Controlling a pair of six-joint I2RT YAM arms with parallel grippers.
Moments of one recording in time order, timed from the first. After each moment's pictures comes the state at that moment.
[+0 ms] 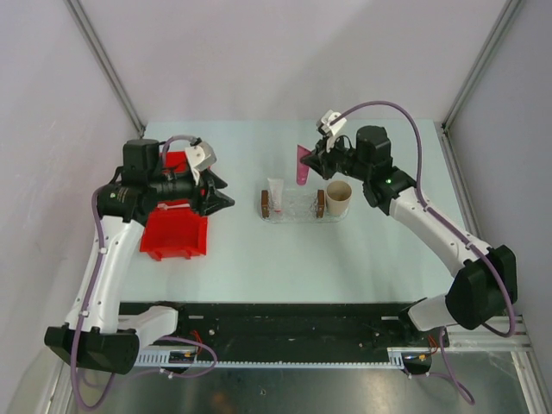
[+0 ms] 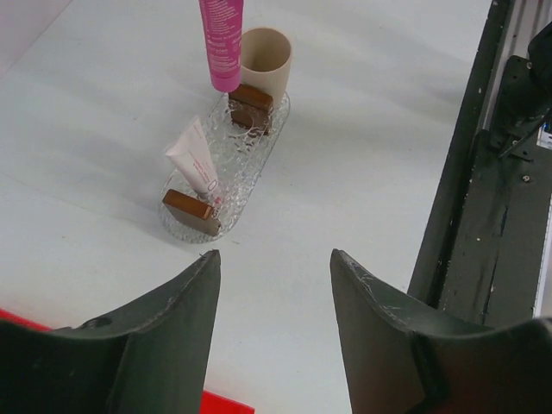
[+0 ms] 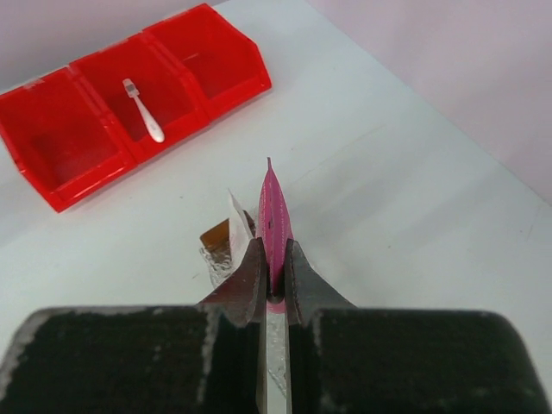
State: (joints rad) left arm -0.13 1.11 1.33 -0.87 0.94 0.52; right arm 0.49 1.43 1.26 -0.03 -0.47 -0.13
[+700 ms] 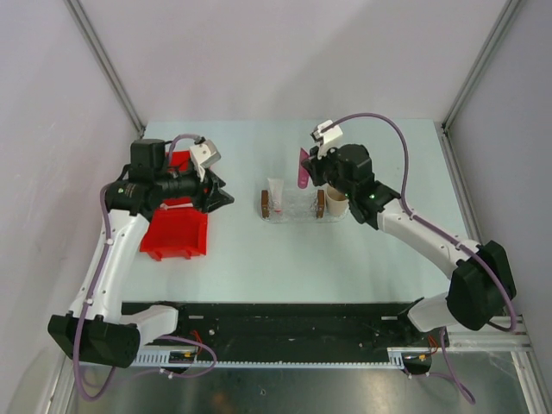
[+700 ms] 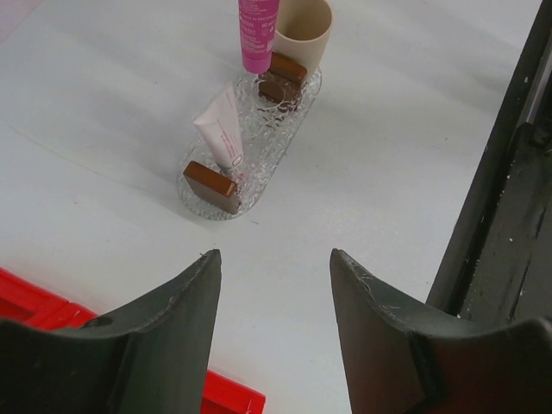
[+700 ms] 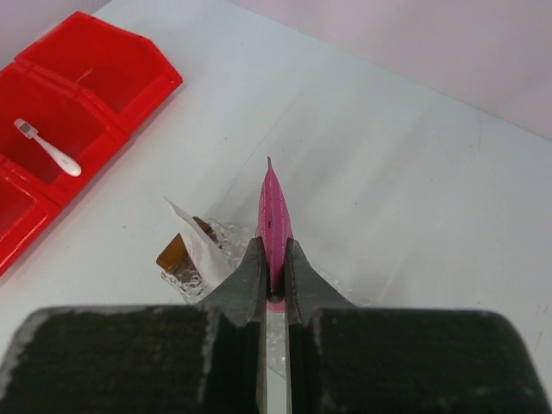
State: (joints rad) left arm -0.13 1.15 1.28 -0.82 0.85 0.50; right arm 0.62 1.42 1.11 0.11 -0.01 0.01
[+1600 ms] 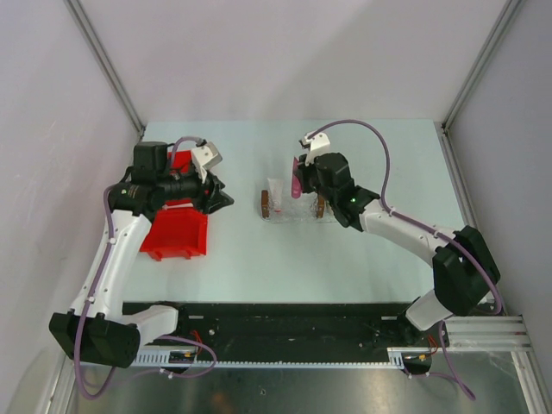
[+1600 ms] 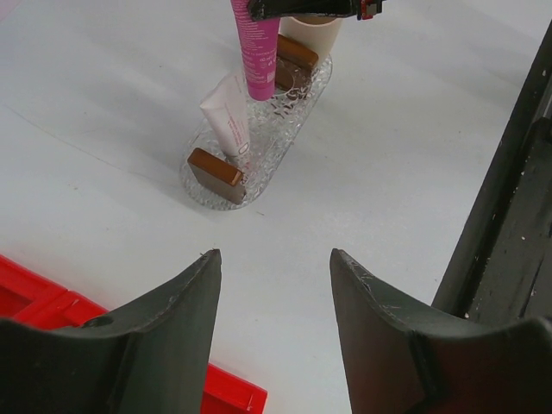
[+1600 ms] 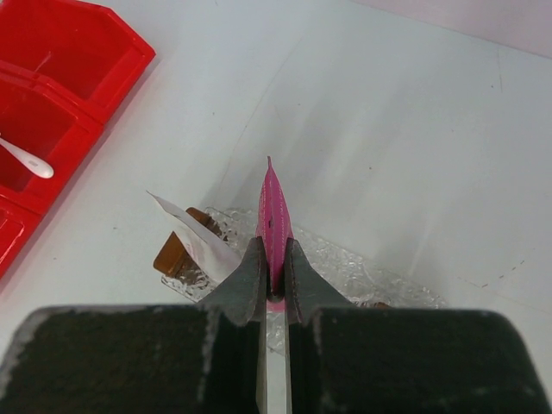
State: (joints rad) left arm -0.13 1.14 1.24 -0.79 0.81 0.50; right arm 0.70 1.54 1.11 0.14 0.18 0.13
